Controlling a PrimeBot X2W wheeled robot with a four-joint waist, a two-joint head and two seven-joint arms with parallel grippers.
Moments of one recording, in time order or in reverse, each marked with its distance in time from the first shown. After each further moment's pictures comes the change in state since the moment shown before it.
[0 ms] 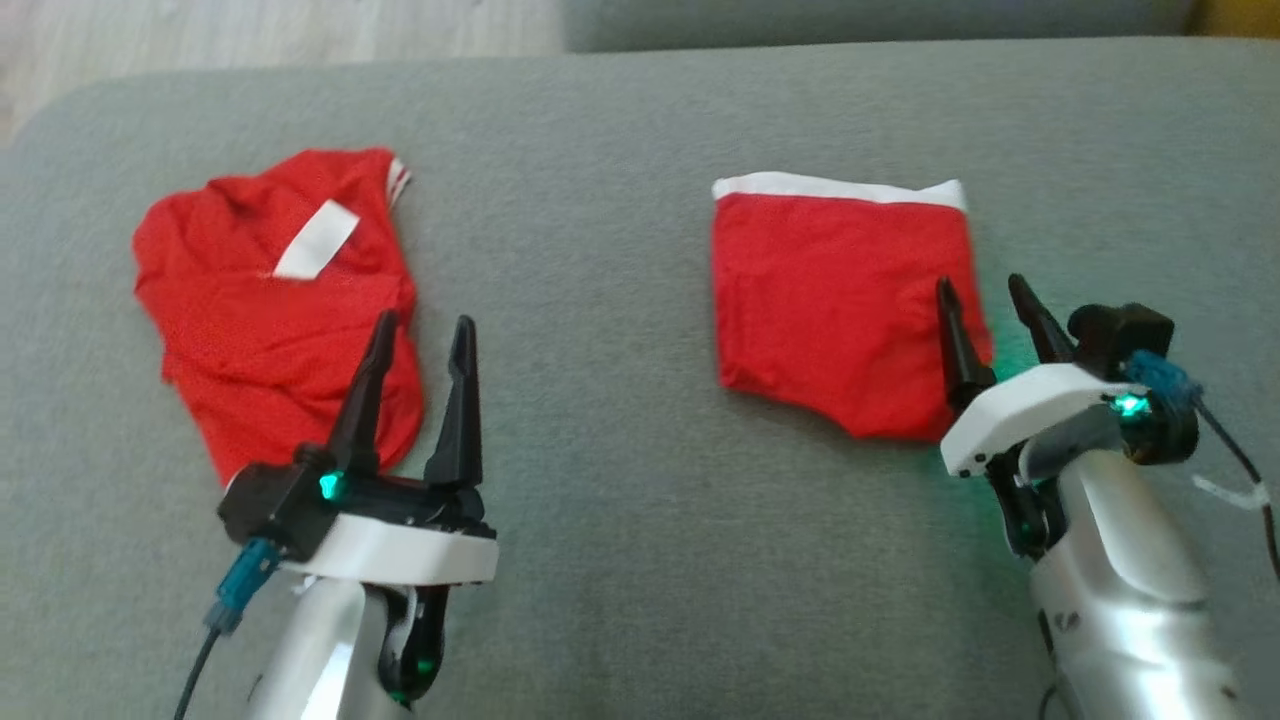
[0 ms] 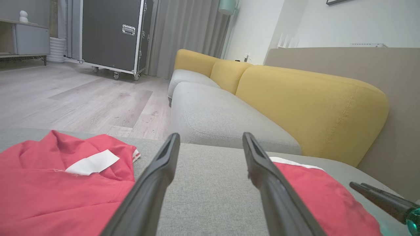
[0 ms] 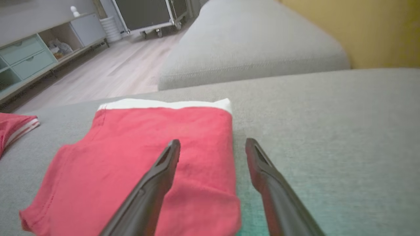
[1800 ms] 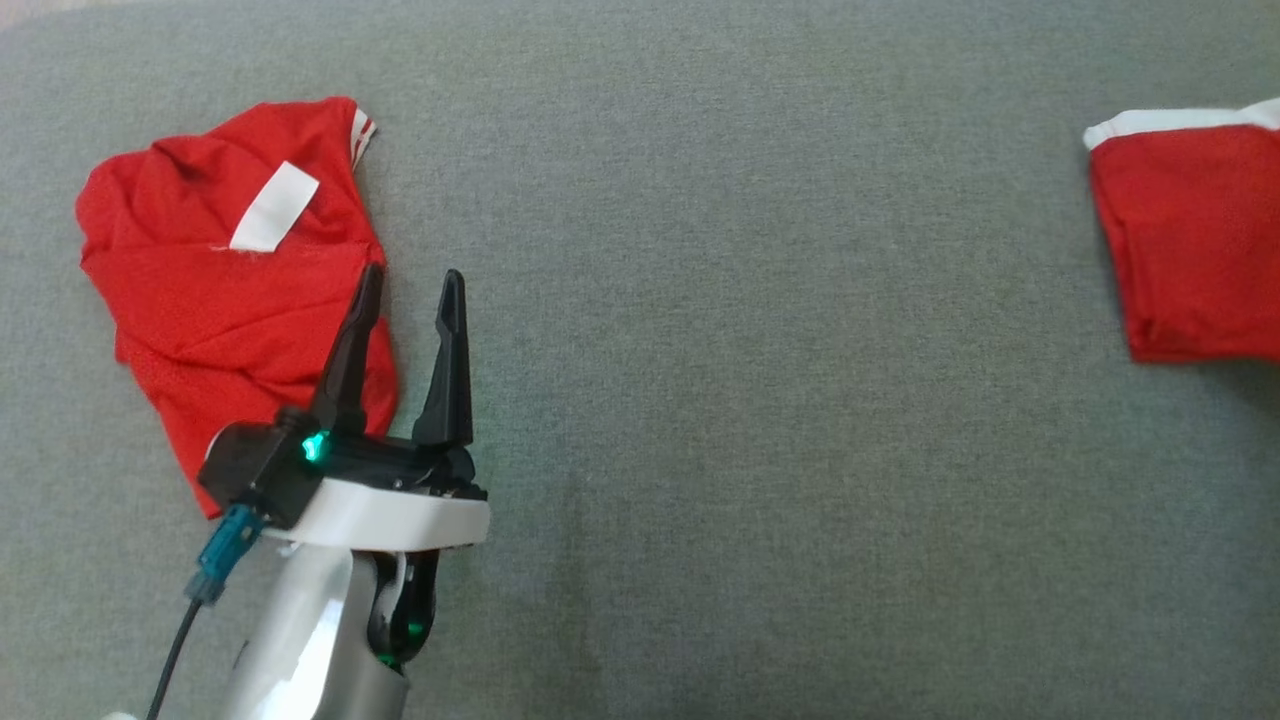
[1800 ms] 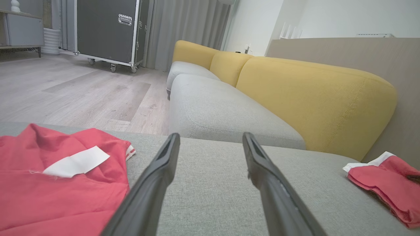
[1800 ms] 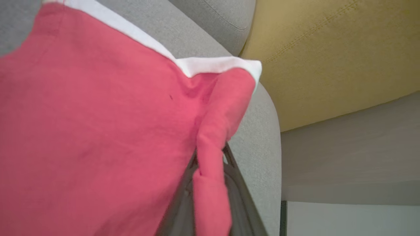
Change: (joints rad) left arm -0.060 0.005 0.002 -0.012 -0.001 0.000 0.000; right arm -0.391 -0.566 0.378 0.446 -0.213 0.000 0.058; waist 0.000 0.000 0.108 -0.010
